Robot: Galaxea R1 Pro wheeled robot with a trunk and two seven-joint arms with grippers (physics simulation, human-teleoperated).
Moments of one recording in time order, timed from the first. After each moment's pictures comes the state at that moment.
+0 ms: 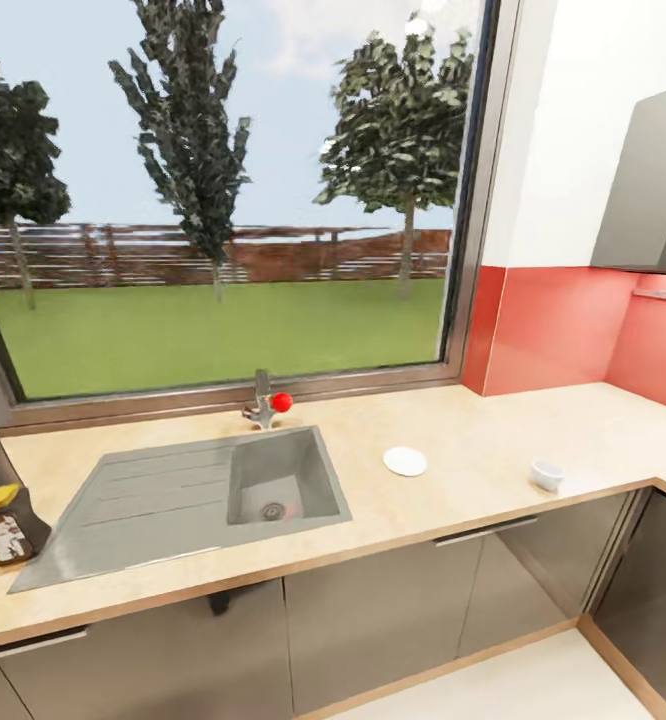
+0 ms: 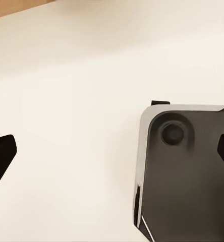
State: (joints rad) left arm 0.16 0.06 0.05 -0.33 0.00 -0.21 0.11; right arm -0.01 -0.02 0.01 -0.17 -0.08 -0.22 -0.01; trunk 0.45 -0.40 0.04
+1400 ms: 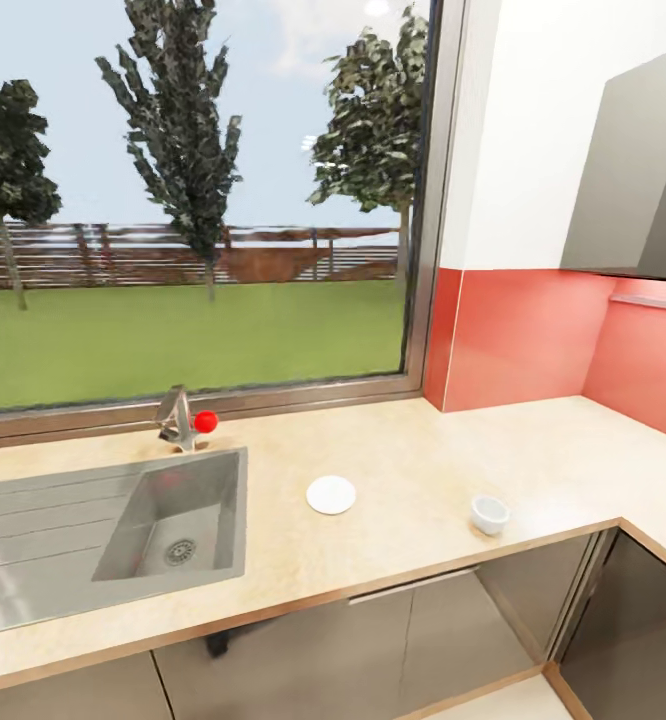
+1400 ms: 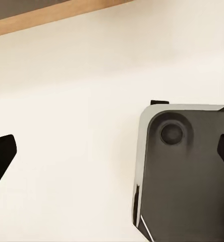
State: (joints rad) left arm 0.16 0.06 0.05 -0.33 0.00 -0.21 0.11; right arm -0.01 -0.01 0.01 -0.17 -0.08 -0.22 -0.01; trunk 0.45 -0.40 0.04
